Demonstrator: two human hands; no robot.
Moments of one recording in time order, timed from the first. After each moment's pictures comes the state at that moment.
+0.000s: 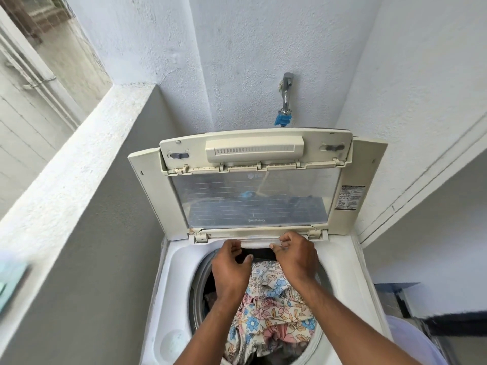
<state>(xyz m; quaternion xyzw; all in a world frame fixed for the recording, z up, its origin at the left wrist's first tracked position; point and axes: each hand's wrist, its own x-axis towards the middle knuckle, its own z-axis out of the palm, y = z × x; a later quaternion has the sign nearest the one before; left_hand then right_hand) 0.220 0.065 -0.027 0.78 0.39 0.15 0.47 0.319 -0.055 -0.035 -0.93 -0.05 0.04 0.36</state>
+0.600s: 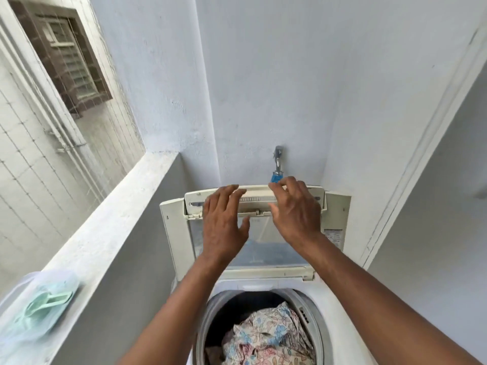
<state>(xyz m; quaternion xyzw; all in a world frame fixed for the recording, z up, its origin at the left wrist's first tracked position) 0.259 0.112 0.181 0.91 0.09 0.40 0.10 0.356 -0.040 0.205 -0.88 -0.31 -0.31 0.18</state>
